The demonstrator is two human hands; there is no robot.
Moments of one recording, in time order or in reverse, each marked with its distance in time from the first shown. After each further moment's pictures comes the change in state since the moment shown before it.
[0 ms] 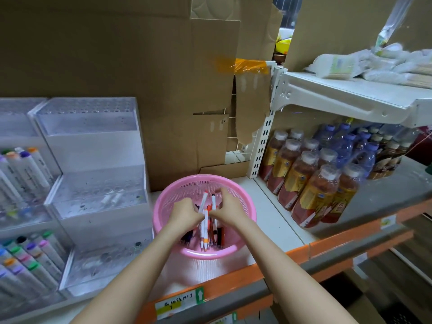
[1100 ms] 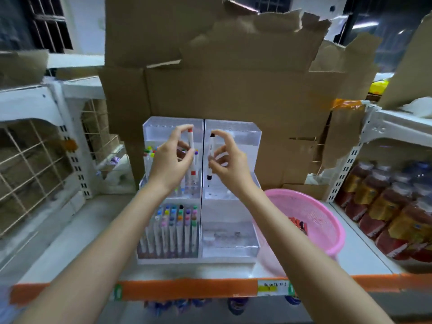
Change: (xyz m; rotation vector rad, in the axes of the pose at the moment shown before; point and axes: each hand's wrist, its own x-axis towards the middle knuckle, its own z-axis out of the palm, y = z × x) left_hand -0.142 -0.105 -0.268 -0.191 0.784 0.465; right_hand -0.063 -0.270 0.070 0.378 0.210 -0.777
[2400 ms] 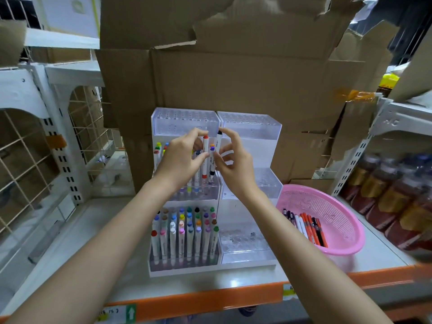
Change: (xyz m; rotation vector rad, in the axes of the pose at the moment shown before) left_hand 0.020 -0.058 0.004 0.093 -0.126 0.206; right_hand 0.008 0.025 0.053 -0.125 0.153 -0.018
